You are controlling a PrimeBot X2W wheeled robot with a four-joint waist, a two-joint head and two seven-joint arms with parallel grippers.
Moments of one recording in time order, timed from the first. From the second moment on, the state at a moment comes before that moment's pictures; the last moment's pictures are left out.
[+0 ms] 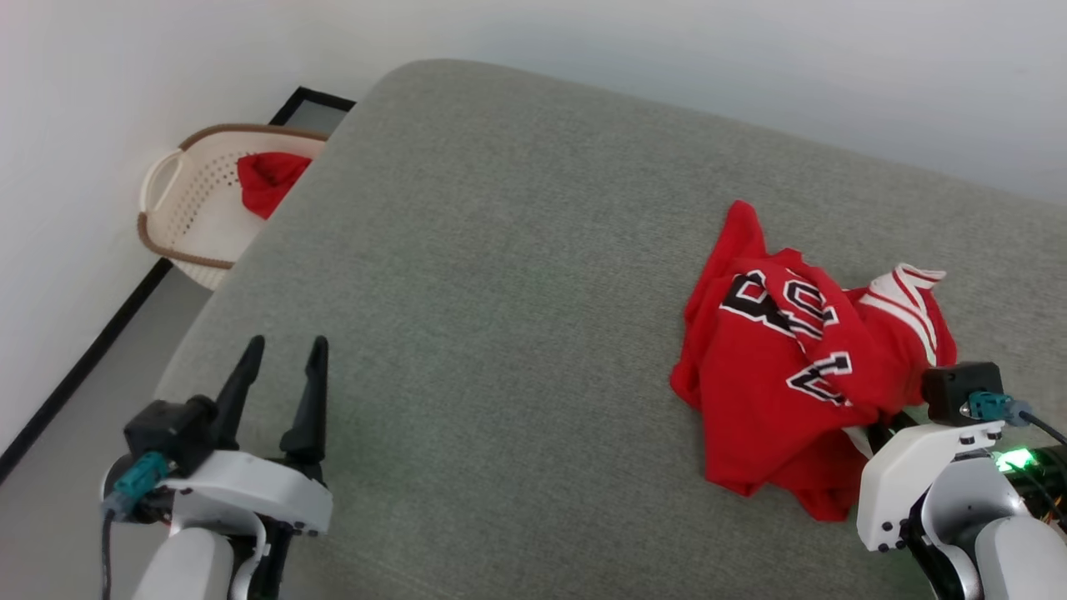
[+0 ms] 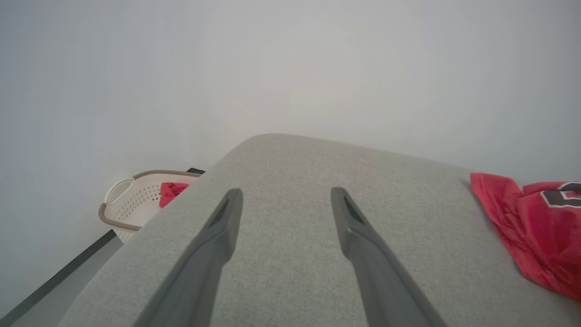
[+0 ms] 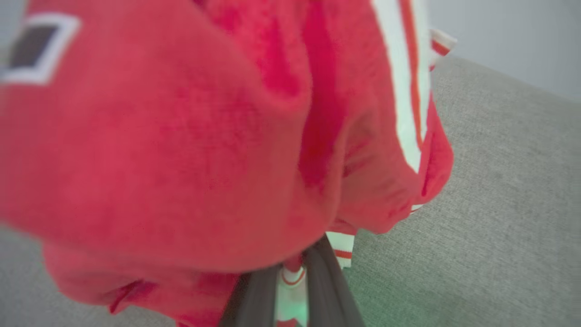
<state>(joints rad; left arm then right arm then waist) -0.27 0.27 -0.10 0.35 -0.42 -0.12 -0.26 -0.22 -0.15 0.01 0.21 0.11 0.13 0.34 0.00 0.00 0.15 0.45</state>
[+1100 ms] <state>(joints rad) -0.23 0.28 -0.06 0.34 -0.40 -0.13 -0.26 -0.04 -0.30 -0.24 0.04 0.14 0.13 0.49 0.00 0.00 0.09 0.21</state>
